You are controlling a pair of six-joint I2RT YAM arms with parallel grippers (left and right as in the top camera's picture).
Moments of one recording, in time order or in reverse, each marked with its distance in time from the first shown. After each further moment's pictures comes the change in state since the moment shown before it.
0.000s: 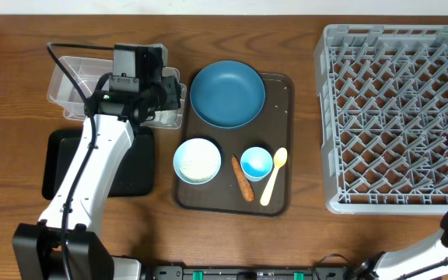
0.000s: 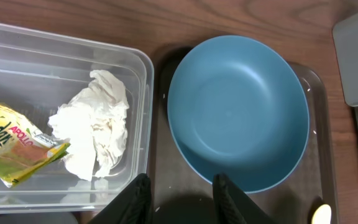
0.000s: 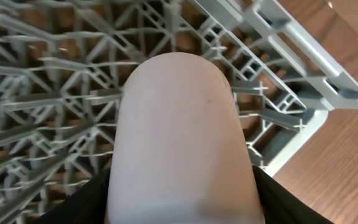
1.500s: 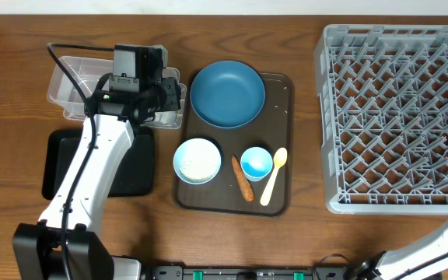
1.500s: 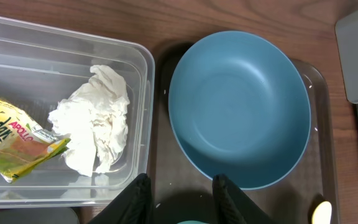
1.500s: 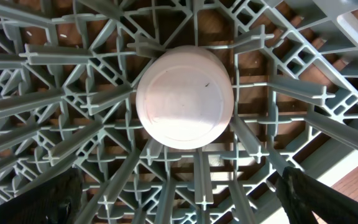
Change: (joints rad) left arm 0.000 0.000 0.000 -0.010 0.000 0.000; right arm -0.025 0.105 0.002 0.016 -0.132 -0.001
